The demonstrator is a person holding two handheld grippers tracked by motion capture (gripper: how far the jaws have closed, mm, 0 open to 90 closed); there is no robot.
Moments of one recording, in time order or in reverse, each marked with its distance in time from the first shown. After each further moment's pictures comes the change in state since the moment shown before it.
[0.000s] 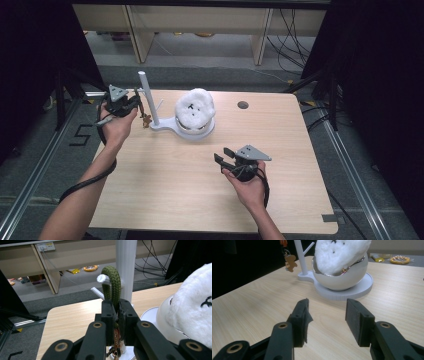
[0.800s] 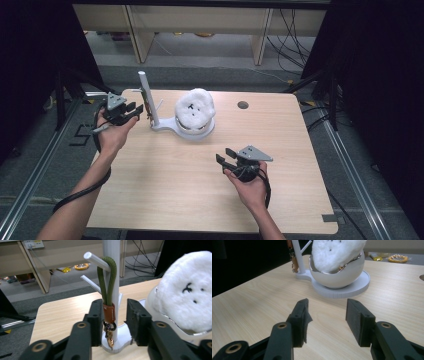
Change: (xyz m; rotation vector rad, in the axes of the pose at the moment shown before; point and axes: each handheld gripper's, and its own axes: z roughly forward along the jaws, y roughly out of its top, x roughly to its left) left arm 0.001 -0.019 -0.020 0.000 -0.092 0.012; right arm -0.004 -0.002 -0.003 0.013 -0.022 -0.004
